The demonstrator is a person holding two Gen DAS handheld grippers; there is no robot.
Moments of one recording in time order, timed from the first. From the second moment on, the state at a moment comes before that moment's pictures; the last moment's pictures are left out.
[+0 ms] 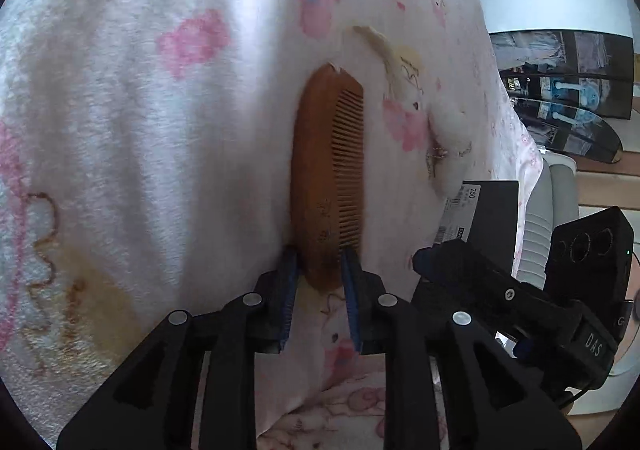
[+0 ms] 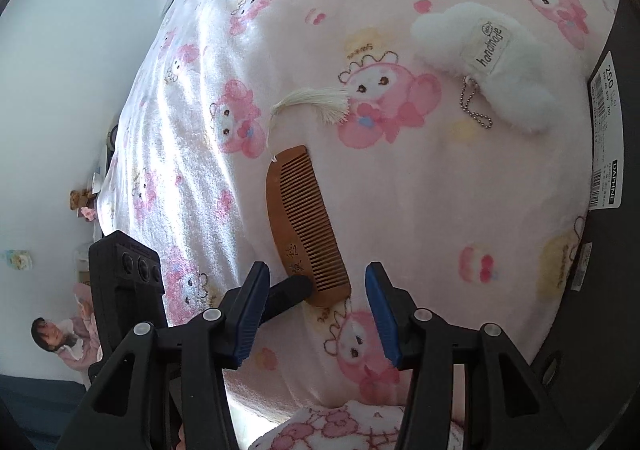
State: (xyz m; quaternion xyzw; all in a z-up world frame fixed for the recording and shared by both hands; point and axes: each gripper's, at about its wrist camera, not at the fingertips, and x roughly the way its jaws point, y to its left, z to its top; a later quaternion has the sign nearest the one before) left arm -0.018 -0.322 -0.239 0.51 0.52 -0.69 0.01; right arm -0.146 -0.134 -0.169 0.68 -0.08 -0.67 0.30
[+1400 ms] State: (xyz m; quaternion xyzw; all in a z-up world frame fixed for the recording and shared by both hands) left arm -0.096 -0.354 -0.231 0.51 0.40 -0.76 0.08; right arm -0.181 -0.142 -0.216 0.68 -0.07 -0.68 0.26
